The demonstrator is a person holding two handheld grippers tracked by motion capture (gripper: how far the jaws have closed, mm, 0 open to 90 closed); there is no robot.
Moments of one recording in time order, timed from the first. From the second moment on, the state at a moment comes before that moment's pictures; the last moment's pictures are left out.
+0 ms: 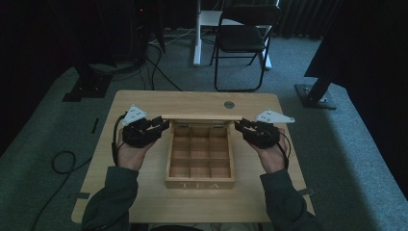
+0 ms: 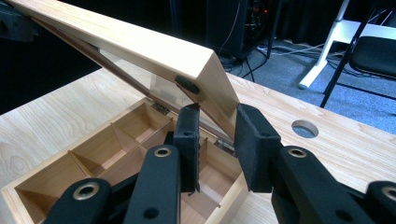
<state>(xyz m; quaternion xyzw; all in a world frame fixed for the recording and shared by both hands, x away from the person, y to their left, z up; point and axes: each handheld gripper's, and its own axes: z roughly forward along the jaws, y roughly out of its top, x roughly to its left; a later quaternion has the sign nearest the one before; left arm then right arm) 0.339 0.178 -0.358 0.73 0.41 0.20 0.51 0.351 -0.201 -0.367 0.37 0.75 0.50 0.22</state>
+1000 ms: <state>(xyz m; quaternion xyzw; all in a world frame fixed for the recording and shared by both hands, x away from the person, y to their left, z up) 0.317 0.177 -0.363 0.75 0.39 0.21 0.49 0.324 -0.201 -0.369 0.36 0.75 0.50 0.23</state>
